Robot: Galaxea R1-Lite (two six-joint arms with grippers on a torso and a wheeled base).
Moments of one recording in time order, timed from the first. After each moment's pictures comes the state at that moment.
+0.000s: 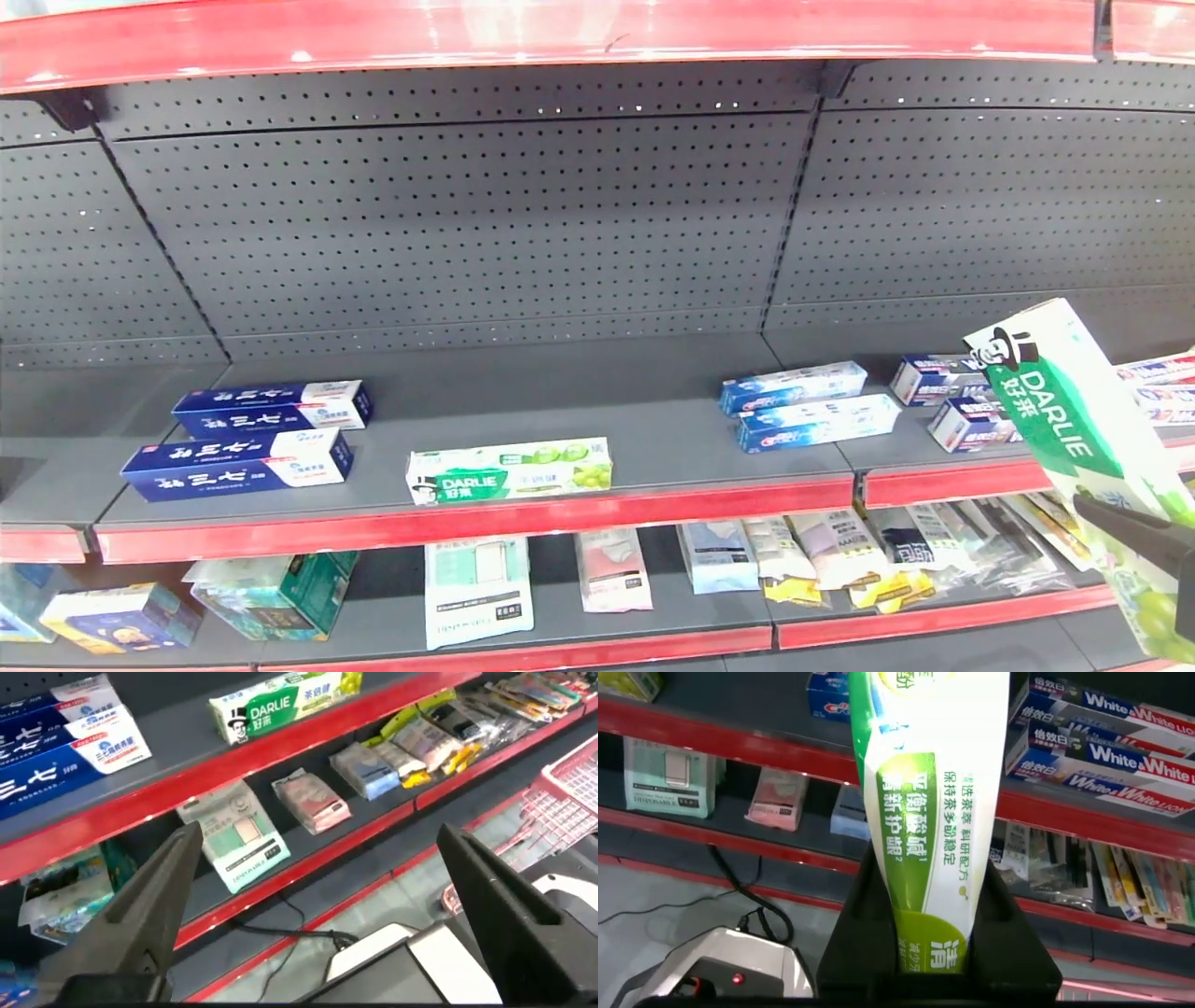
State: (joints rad) left arm -0.23 0.14 -0.30 0.41 -0.24 0.08; right arm 0.09 0.94 -0.42 -0.10 0.07 -0.23
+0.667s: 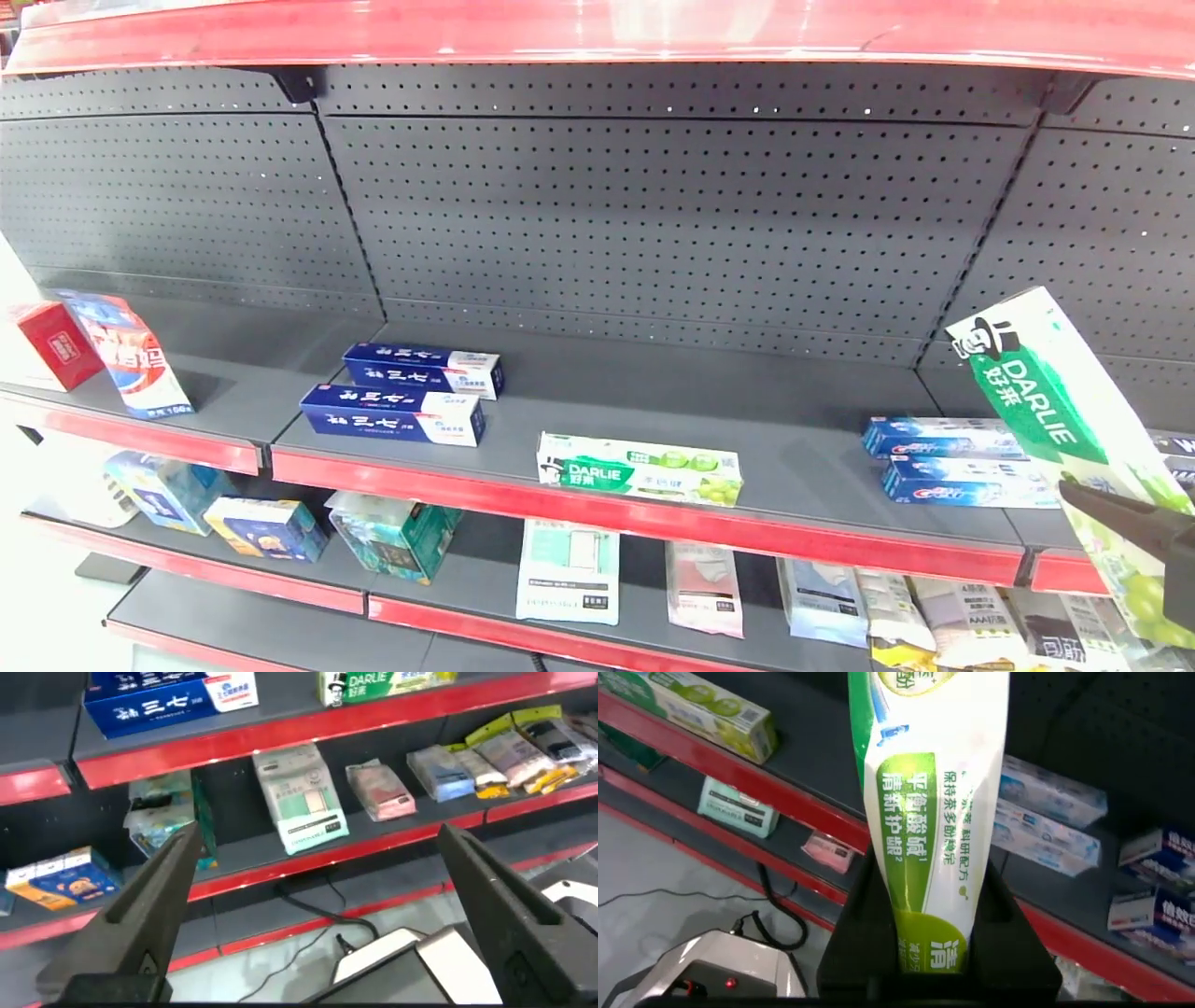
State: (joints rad) left arm -0.23 0.12 -0.29 0.40 -0.21 0.08; right arm 0.12 0.95 -0.46 -0.10 0.07 -0.26
